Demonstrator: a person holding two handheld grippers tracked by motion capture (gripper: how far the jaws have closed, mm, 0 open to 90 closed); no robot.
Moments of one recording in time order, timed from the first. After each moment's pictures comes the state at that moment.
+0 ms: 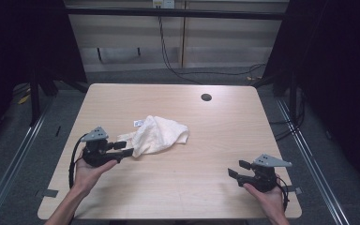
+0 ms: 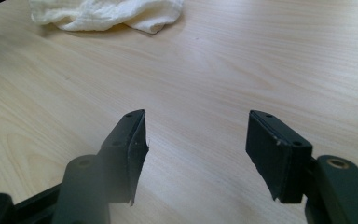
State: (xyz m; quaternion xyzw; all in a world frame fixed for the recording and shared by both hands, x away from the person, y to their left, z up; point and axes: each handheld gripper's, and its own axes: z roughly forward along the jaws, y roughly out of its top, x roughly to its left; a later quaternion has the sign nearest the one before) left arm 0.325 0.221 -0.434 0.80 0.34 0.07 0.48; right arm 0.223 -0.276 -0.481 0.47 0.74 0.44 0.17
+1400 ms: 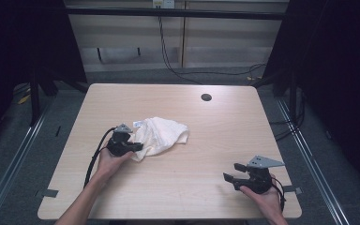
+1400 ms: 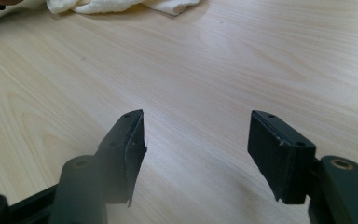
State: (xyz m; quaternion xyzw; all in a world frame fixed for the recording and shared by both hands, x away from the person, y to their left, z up) left arm 0.385 0.180 -0.502 0.85 0.35 0.05 0.39; right arm 0.223 -0.266 -0.485 0.45 0.77 0.43 0.15
